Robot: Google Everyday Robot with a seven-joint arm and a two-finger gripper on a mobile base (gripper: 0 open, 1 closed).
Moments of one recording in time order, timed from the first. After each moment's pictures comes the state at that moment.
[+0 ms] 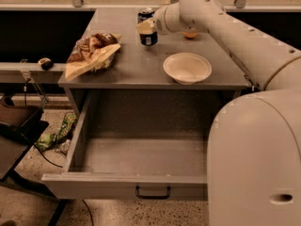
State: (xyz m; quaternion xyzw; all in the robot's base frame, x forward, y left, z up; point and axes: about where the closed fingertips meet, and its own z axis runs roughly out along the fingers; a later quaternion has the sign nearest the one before) arm 0.856 0.004 0.911 -0.32 0.78 0.15 0.52
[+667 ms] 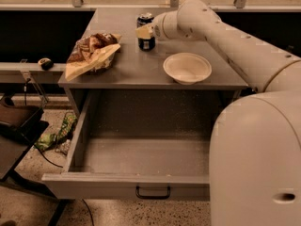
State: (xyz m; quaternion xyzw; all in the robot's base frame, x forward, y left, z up) arm 0.860 0.005 0.889 -0.30 0.78 0.16 0.52
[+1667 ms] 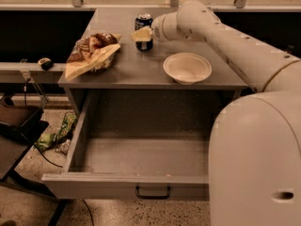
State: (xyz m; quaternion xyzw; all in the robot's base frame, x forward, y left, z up) arm 0.860 0.005 0.889 -0.30 0.78 0.16 0.52
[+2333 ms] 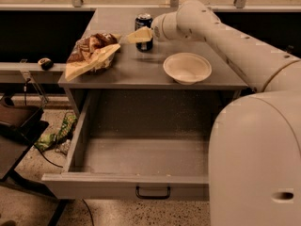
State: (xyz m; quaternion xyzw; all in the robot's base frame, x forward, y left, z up) arm 0.860 0.005 0.889 -0.30 0.78 0.16 0.52
